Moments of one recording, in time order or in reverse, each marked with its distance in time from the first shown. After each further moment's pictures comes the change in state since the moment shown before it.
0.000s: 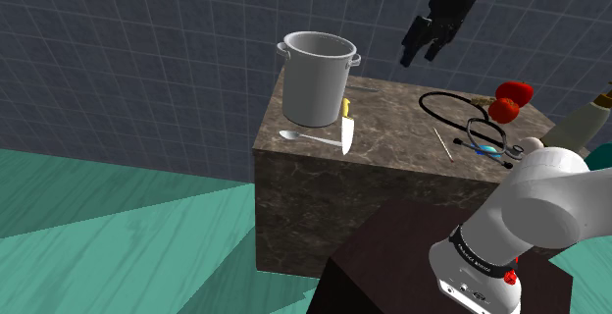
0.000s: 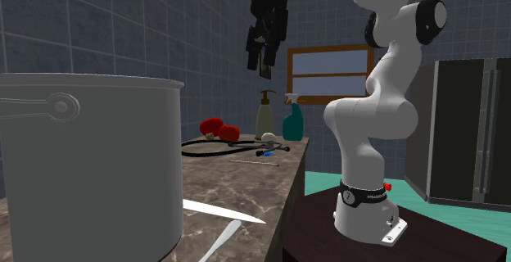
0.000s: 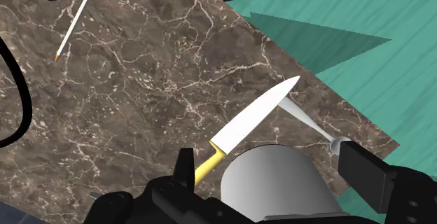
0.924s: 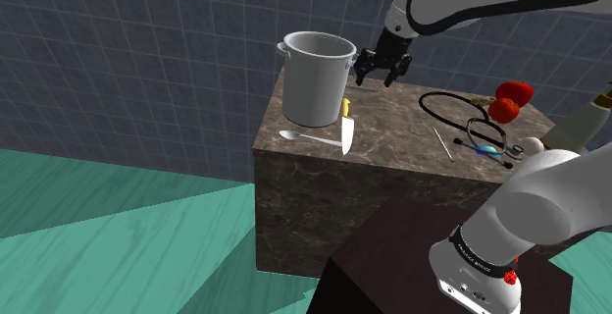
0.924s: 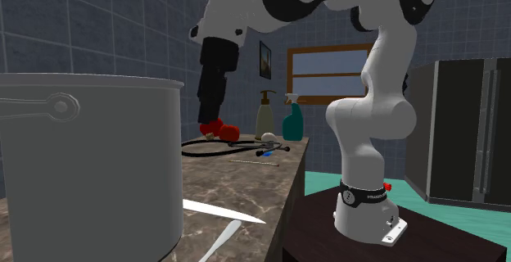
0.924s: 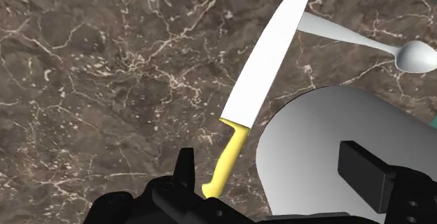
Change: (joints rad) arm -0.102 0.313 0.019 -0.091 0.029 0.440 0.287
